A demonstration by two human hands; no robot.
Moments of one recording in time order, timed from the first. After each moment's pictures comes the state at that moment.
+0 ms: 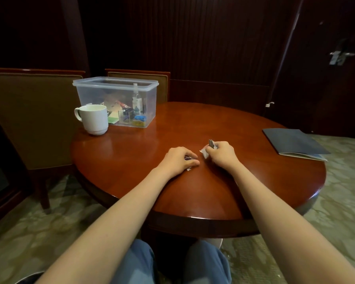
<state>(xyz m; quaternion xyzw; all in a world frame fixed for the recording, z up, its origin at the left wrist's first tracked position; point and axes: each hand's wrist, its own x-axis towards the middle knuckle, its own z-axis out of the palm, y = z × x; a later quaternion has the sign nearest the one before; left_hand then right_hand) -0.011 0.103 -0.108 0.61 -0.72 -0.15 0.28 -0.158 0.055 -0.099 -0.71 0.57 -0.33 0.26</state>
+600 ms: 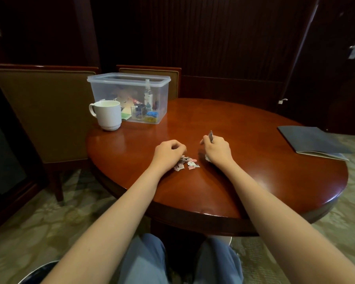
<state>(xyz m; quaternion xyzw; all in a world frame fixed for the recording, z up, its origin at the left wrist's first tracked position) 0.029 0.126 -0.107 0.66 -0.57 -0.21 0.44 -0.105 0.065 -0.102 -0.72 0.54 -0.36 0.22</state>
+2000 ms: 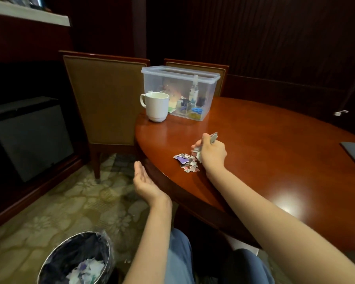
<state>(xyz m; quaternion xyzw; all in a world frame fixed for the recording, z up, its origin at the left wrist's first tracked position) 0.088 0.199 -0.164 0.28 0.13 -0.20 0.93 0.022 0.122 -0.110 -0.56 0.48 -0.48 0.47</state>
